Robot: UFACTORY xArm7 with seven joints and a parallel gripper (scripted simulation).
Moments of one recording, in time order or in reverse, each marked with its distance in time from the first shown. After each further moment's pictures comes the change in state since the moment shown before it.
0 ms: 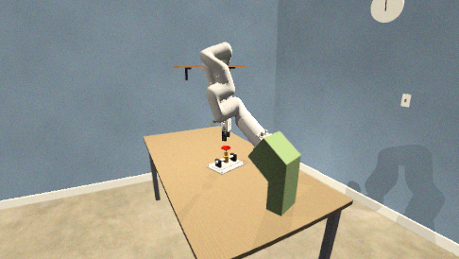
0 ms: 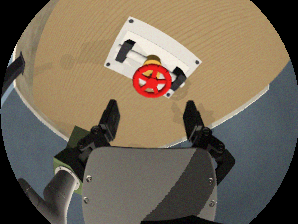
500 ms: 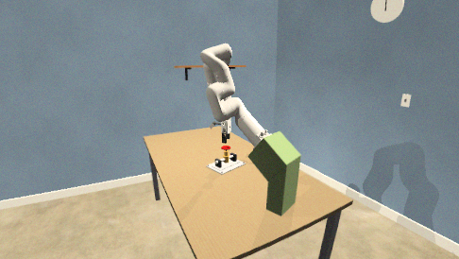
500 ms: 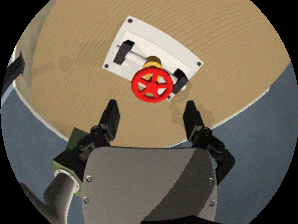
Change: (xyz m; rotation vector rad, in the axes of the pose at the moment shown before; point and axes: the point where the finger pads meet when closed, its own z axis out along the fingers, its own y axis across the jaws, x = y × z) arm 0.000 0.000 0.014 0.000 -0.001 0.000
